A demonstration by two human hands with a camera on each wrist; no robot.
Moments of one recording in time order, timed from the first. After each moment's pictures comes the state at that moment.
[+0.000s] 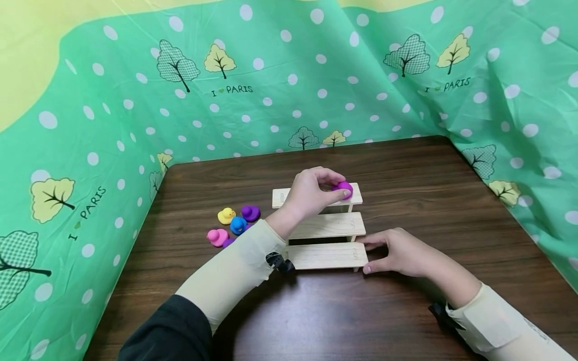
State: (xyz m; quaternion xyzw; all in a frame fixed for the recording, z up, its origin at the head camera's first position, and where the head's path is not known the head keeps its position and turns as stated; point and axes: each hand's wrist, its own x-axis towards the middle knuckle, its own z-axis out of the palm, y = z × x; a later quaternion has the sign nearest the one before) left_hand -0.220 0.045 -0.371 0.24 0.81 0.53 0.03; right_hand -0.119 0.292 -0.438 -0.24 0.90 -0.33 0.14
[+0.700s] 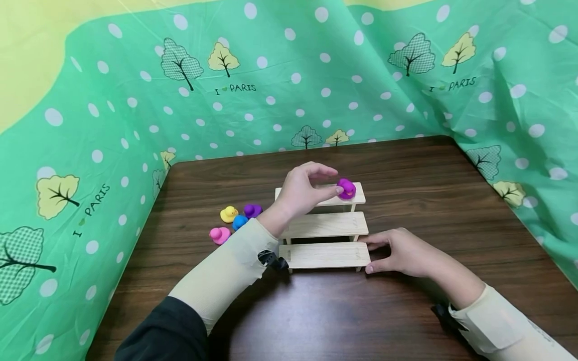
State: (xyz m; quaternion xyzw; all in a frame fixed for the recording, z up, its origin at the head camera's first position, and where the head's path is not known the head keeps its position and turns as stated) left_hand -0.226 0.023 -0.370 0.23 0.82 0.53 0.02; right_hand -0.120 0.292 -0.439 -0.23 0.91 -0.33 0.14
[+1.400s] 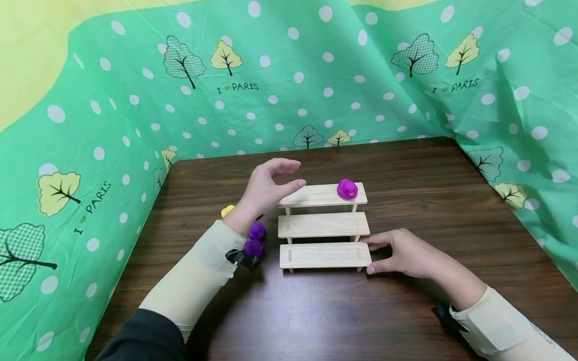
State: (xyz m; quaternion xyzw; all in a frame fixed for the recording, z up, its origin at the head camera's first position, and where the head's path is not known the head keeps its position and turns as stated) left_hand -0.239 -0.053 -0.371 0.23 0.80 0.55 -0.03; right_hand -0.121 0.292 -0.440 -0.22 0.91 -0.32 0.15
